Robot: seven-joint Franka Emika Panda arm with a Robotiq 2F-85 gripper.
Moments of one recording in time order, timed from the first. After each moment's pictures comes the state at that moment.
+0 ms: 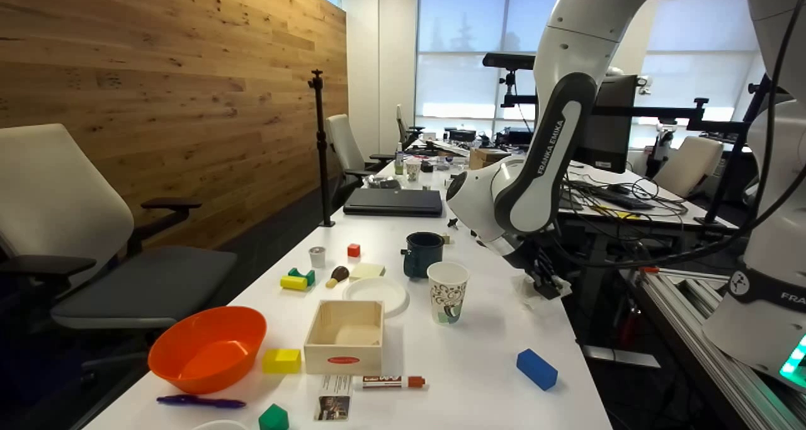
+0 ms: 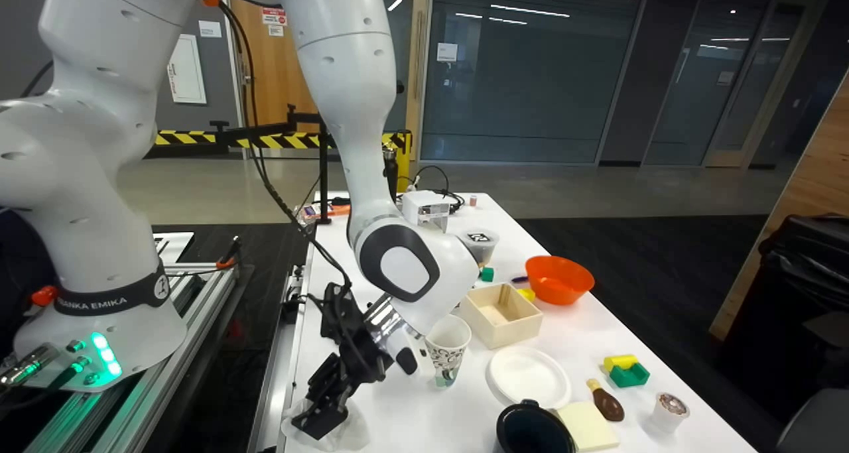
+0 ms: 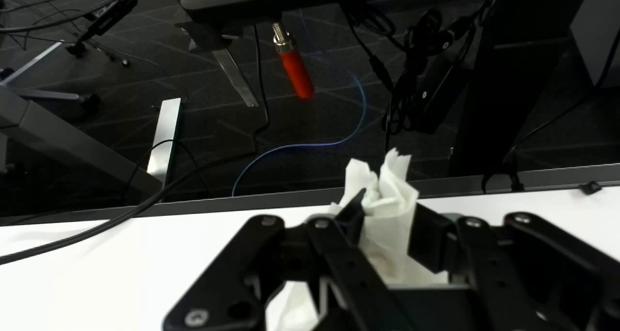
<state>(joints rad) 0.03 0.51 -0.24 -2.36 -0.32 2.13 0.10</state>
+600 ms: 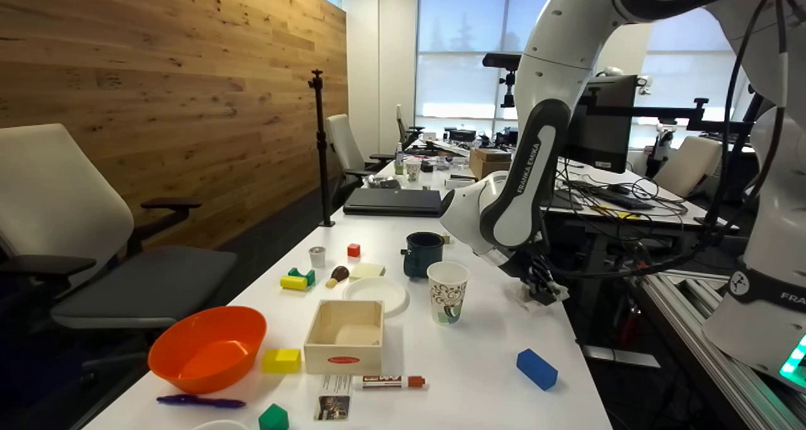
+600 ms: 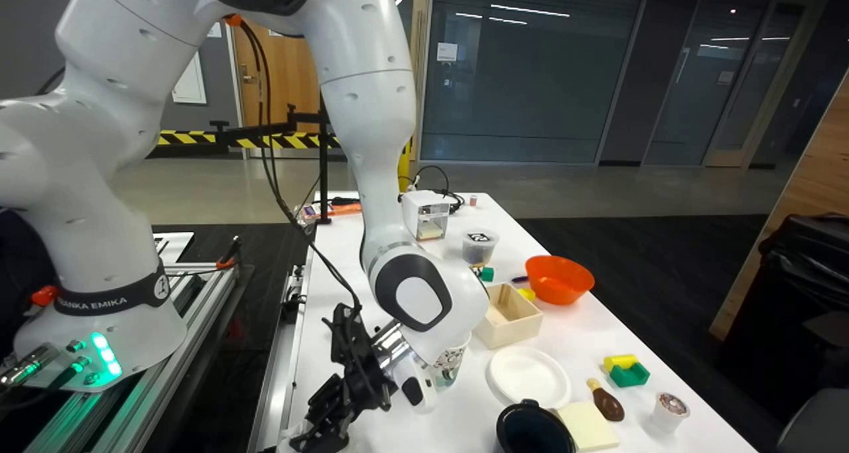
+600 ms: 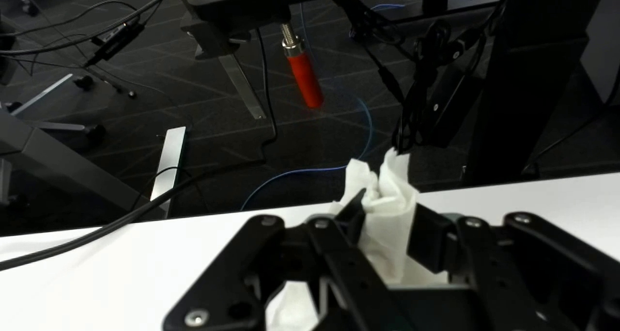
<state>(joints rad) -0.01 0.64 -0.22 -2.25 -0.32 2.07 0.11</state>
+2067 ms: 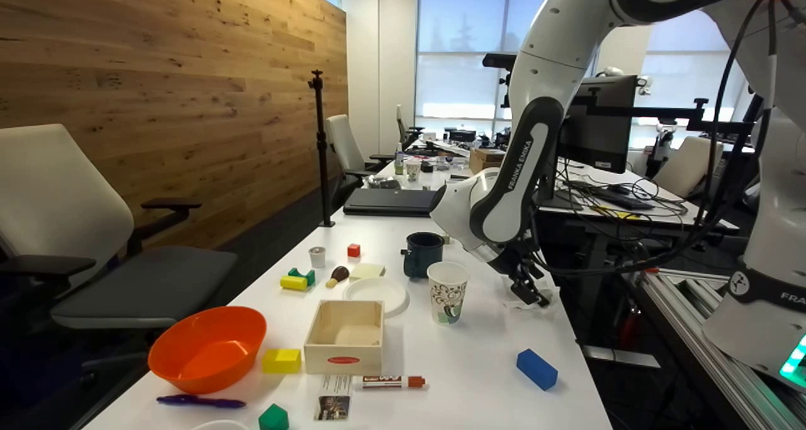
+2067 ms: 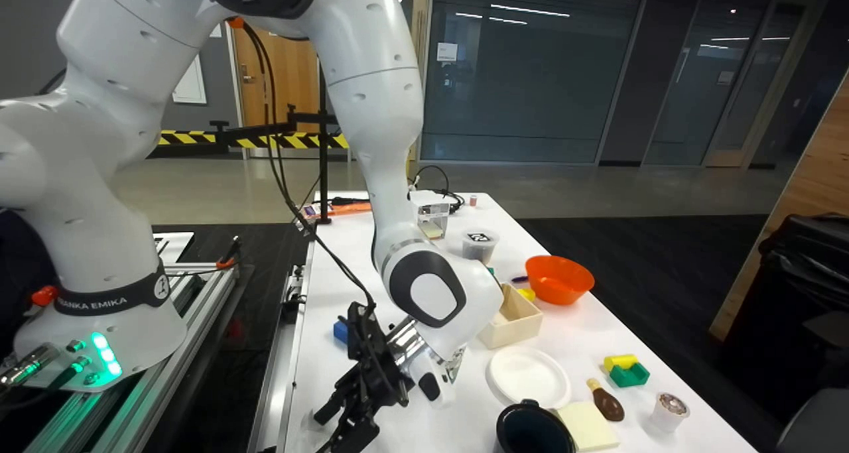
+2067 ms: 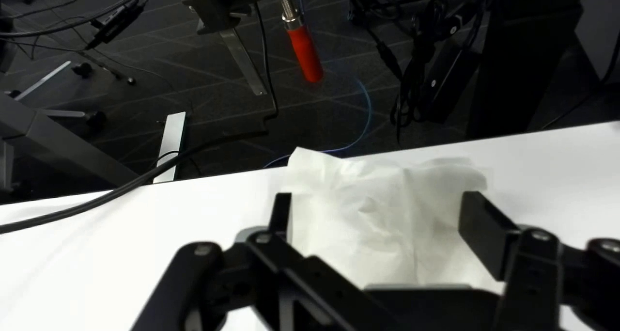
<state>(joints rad) -0.02 0.65 -0.20 -2.19 -0.32 2.06 0.11</state>
